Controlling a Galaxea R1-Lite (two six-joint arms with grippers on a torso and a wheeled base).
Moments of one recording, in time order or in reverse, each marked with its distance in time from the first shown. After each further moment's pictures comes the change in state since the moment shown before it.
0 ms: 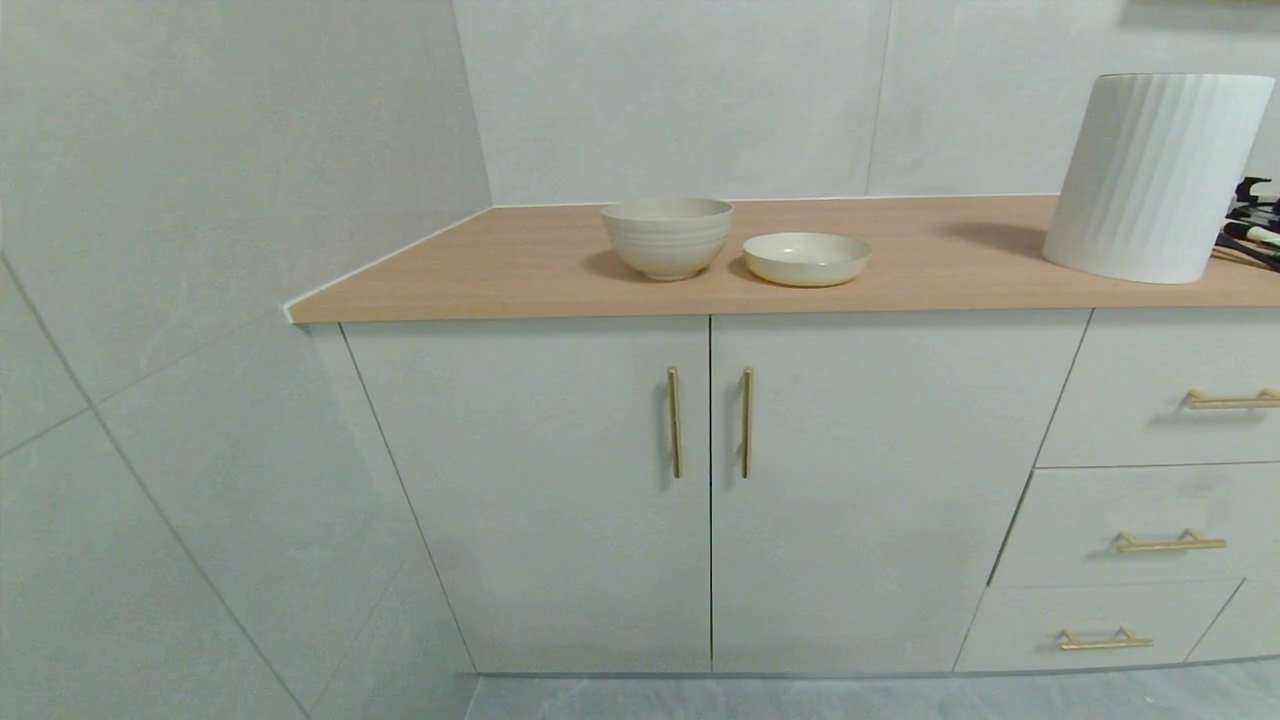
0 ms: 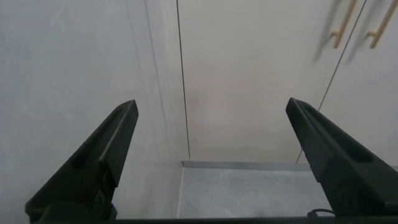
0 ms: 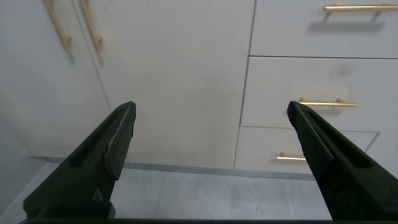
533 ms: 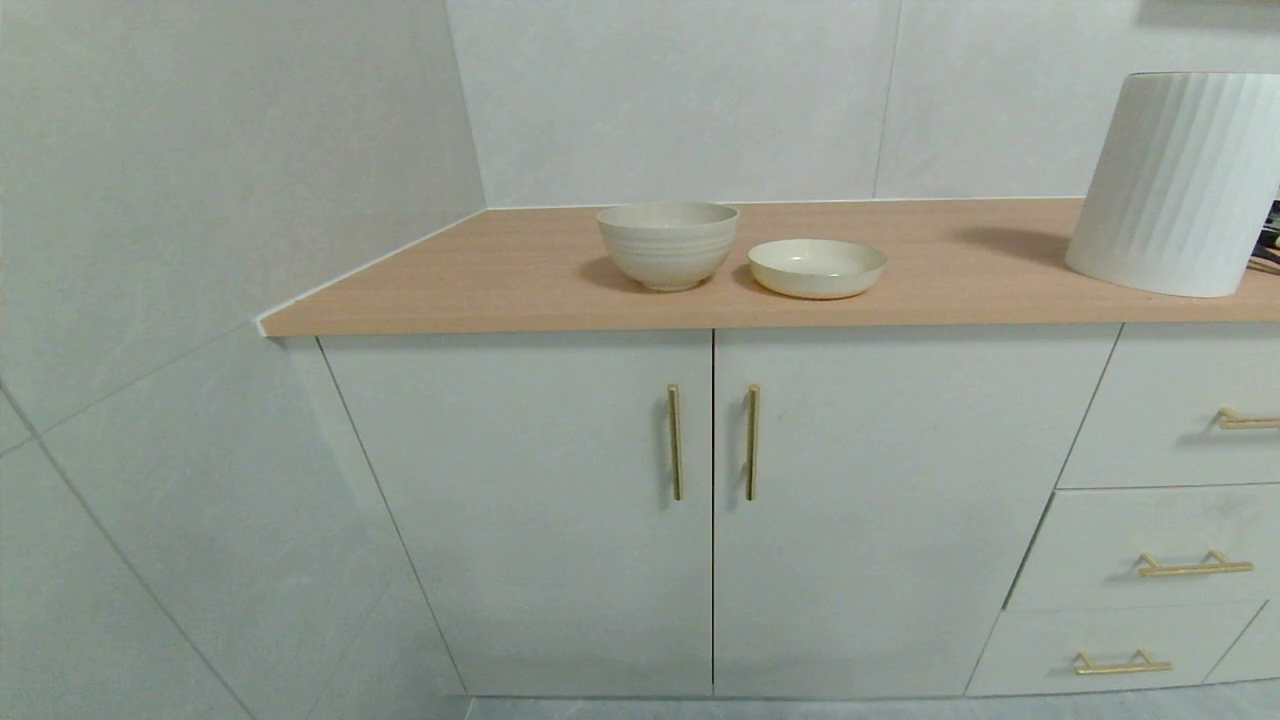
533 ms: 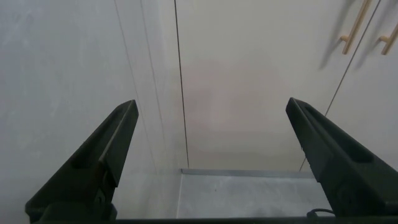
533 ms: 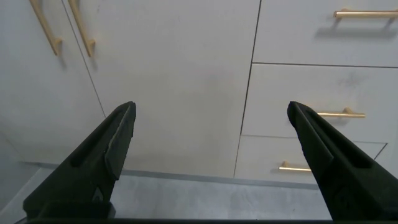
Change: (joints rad) left arm 0.000 0.000 0.000 0.000 0.000 0.000; right arm -0.001 0.000 0.000 0.001 0.000 -0.009
